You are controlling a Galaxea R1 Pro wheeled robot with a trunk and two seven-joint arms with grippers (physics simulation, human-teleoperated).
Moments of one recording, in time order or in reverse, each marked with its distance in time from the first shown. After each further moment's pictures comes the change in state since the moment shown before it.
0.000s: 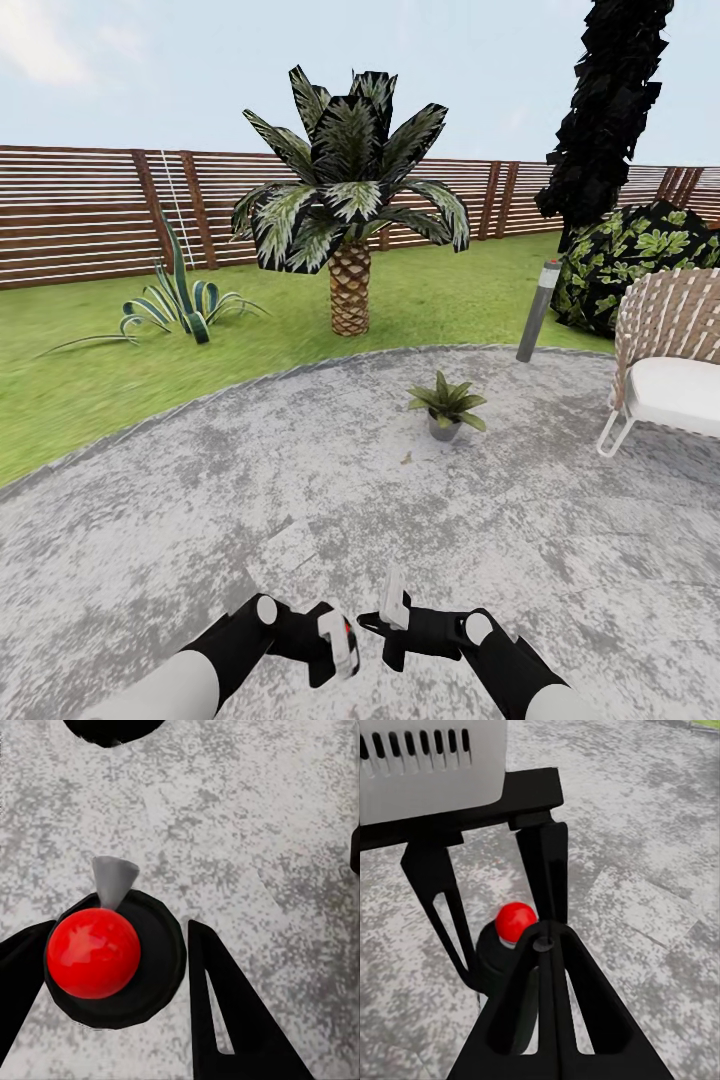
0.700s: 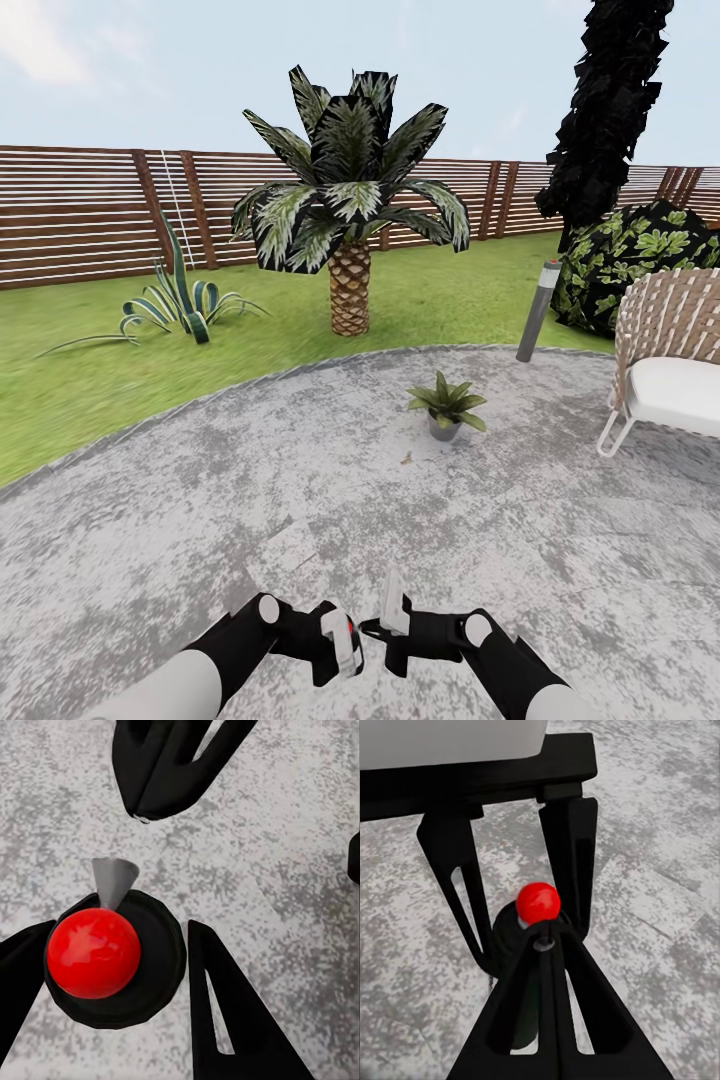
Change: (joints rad) left arm -0.002 -0.007 0.000 0.000 0.009 -0.004 -0.002; right arm 0.000 0.000 -0.003 0.002 0.066 0.000 0.000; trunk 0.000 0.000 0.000
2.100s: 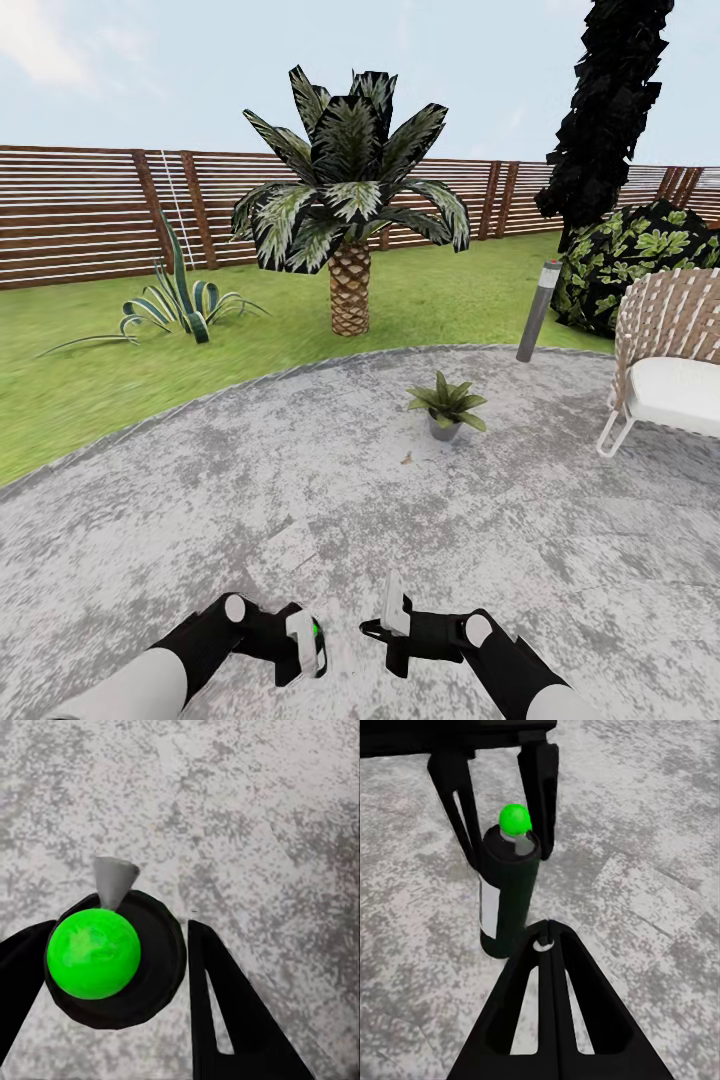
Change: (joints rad) left arm -0.005 0.106 -0.010 0.009 0.010 -0.019 -0.033; right arm 0.000 -0.001 0.000 0.001 0.005 0.000 -0.001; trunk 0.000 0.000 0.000
